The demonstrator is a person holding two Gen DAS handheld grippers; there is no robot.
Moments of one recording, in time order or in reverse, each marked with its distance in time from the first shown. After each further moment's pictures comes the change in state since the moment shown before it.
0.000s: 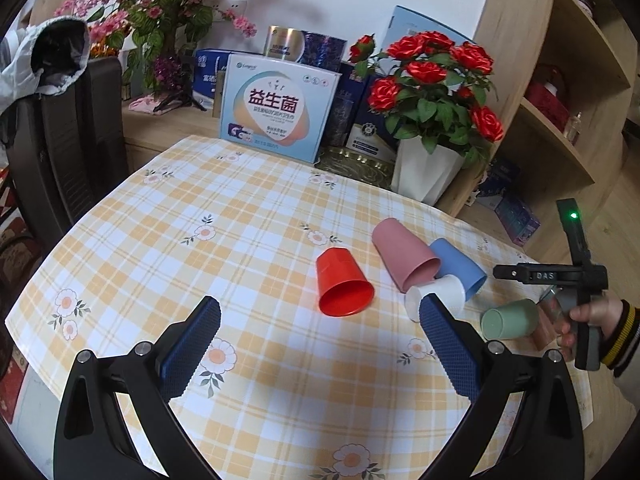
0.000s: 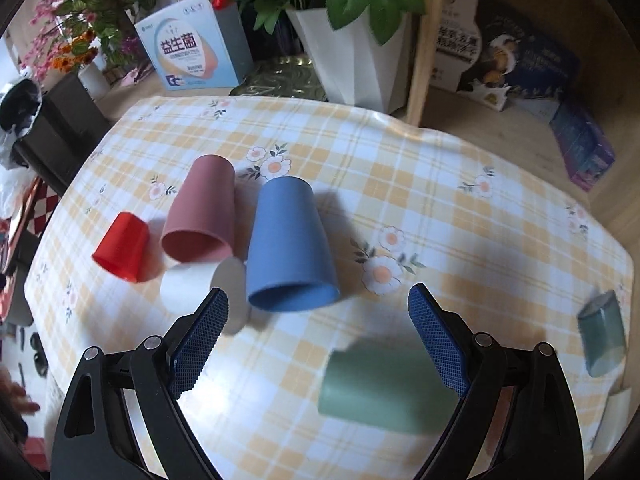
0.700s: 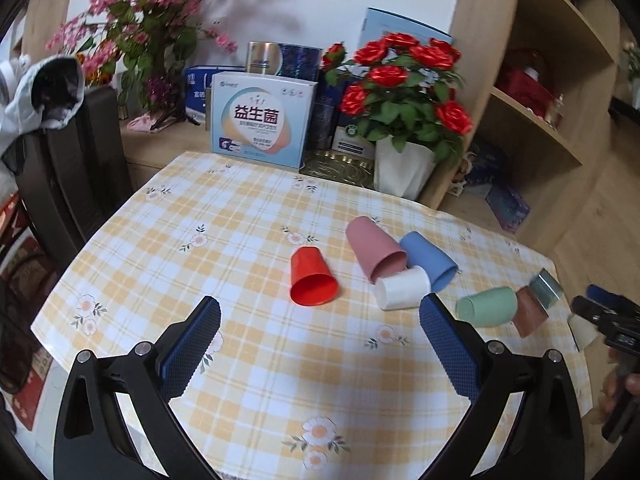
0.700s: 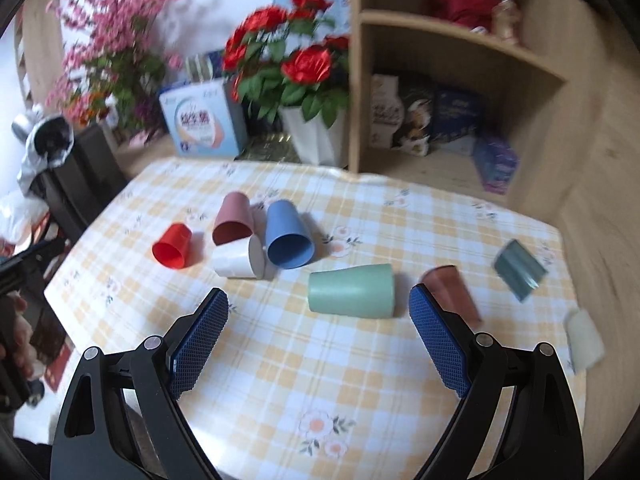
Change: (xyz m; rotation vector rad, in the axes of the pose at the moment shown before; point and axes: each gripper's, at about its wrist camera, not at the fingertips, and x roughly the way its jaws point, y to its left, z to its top) left arm -0.044 -0.047 0.004 0.064 0.000 0.026; right arm -0.165 0.009 -0.125 0.040 -0.292 -0.077
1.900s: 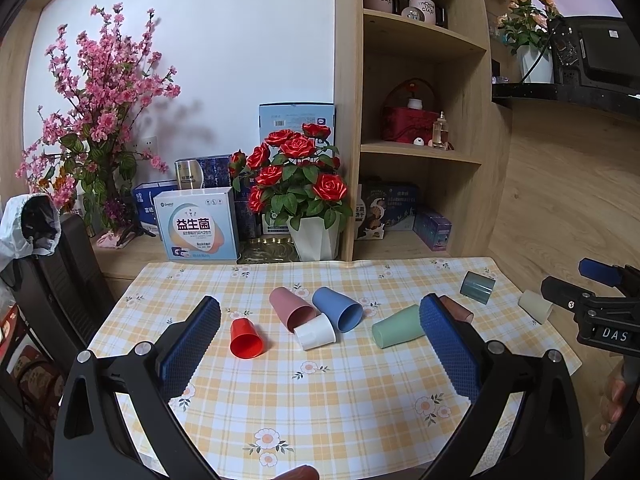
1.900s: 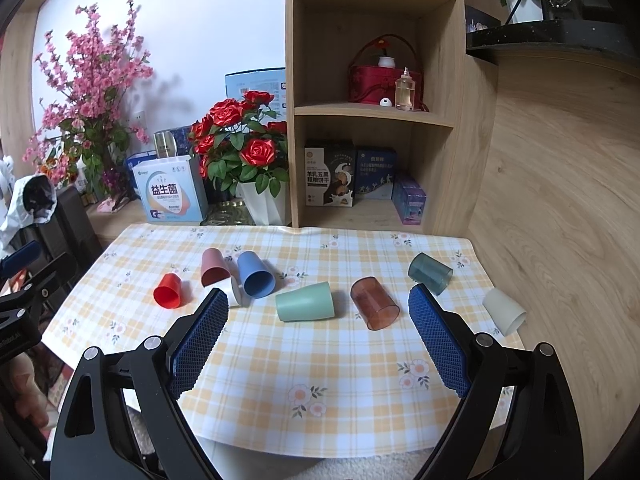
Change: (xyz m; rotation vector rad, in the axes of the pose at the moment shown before) left arm -0.153 -0.129 -0.024 0.295 -0.277 -0.111; right arm -0.191 0.025 -0.064 0.130 -0.283 -0.246
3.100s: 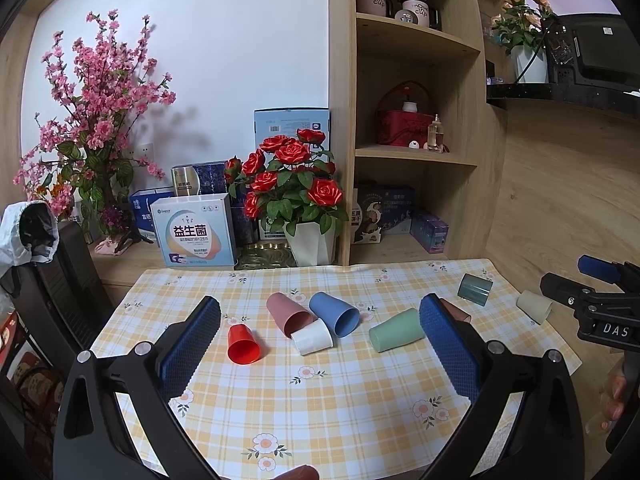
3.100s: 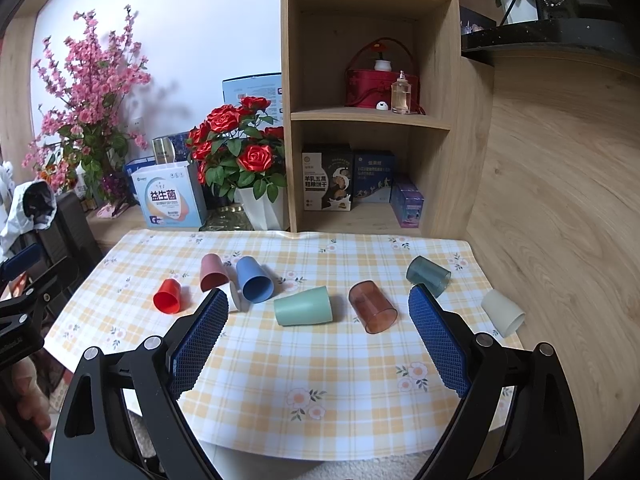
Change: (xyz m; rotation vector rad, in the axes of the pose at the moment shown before) left arm 0.000 -0.007 0.006 0.012 -0.014 -0.007; right arm -0.004 -0.005 0.007 0.006 -0.010 0.002
